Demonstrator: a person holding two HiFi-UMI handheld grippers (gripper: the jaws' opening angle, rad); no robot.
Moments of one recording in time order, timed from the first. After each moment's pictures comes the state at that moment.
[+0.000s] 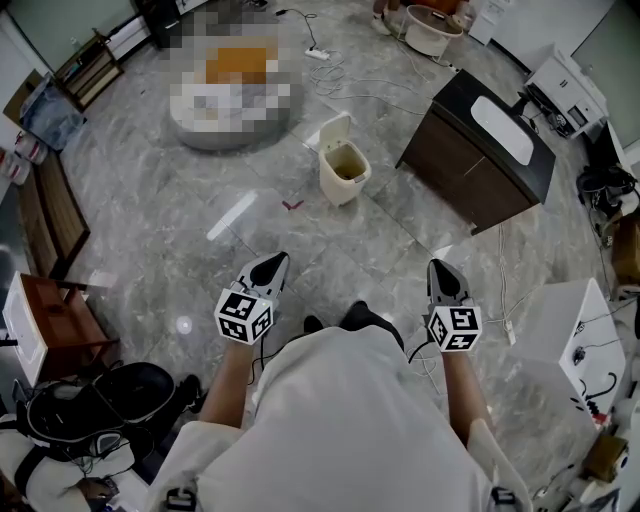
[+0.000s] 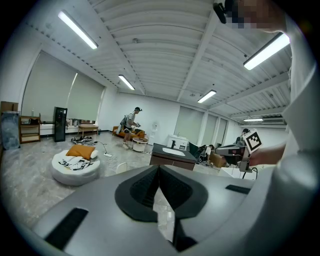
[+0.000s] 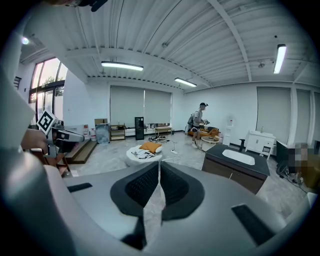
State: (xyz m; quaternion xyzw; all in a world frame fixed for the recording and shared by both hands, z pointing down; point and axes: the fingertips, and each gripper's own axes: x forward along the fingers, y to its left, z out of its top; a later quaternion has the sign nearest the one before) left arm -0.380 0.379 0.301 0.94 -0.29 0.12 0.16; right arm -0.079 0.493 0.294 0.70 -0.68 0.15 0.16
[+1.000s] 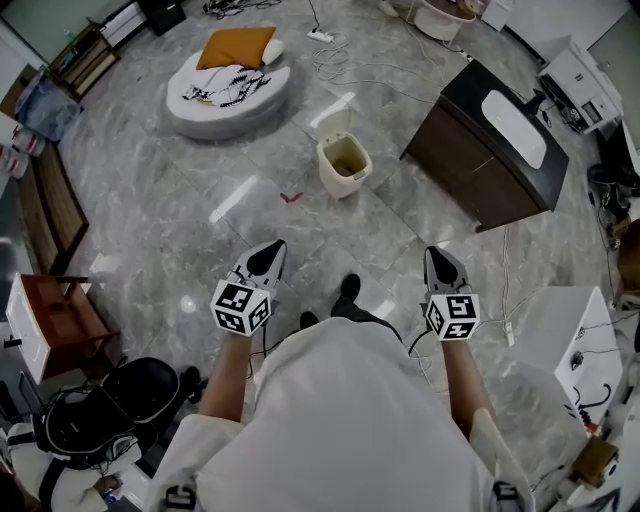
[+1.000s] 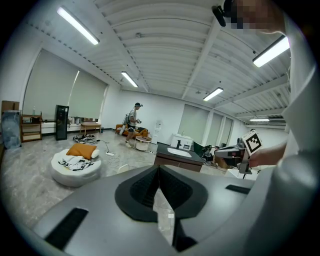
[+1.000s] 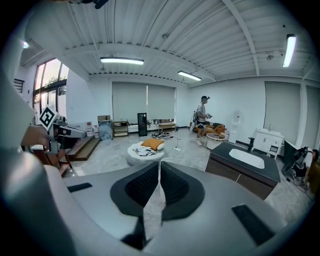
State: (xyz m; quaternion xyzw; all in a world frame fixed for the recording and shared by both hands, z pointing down) left arm -0.326 0.302 0.307 0.93 -0.30 0.13 0.17; right arm -0.031 0.404 0.312 0.67 -0.70 0.16 0.17
